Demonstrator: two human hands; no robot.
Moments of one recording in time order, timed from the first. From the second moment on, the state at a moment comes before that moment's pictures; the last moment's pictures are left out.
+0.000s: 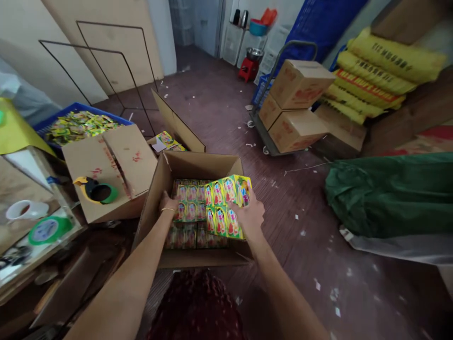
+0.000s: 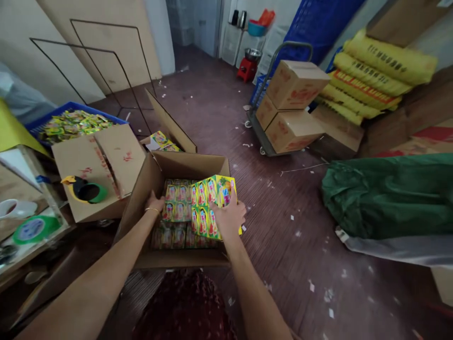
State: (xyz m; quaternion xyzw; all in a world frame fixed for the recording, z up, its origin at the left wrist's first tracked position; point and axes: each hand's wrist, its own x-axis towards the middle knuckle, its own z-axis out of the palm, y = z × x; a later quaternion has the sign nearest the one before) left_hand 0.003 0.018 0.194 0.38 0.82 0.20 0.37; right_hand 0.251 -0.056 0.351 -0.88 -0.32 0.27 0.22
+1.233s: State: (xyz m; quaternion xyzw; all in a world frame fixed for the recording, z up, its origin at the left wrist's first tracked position) left_hand 0.047 0.055 0.144 0.24 0.63 0.22 0.71; right_hand 0.254 0.039 0.215 -0.83 -0.49 0.26 0.06
